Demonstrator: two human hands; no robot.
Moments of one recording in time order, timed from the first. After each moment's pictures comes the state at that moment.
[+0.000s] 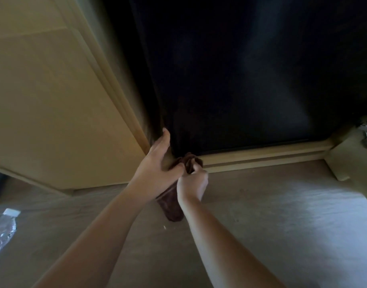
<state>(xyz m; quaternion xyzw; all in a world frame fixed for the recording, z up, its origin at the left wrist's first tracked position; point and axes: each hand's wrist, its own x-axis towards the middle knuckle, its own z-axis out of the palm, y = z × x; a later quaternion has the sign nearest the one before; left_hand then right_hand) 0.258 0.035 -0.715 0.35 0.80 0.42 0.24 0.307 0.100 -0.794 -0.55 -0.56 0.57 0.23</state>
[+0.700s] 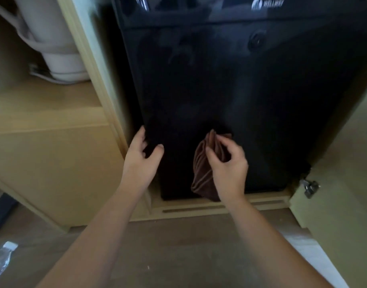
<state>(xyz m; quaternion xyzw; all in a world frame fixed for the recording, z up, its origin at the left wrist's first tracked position) 0.263 0.074 -0.600 0.26 0.73 0.62 0.06 0.382 0.199 -0.618 -0.28 -0.67 0.47 0.50</state>
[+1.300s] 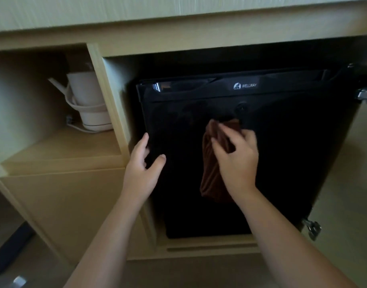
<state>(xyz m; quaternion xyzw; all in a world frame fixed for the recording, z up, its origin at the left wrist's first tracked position) 0.279 0.069 -0.514 0.30 0.73 0.61 -0.02 0.384 0.224 -0.507 -0.21 -0.72 0.30 0.58</state>
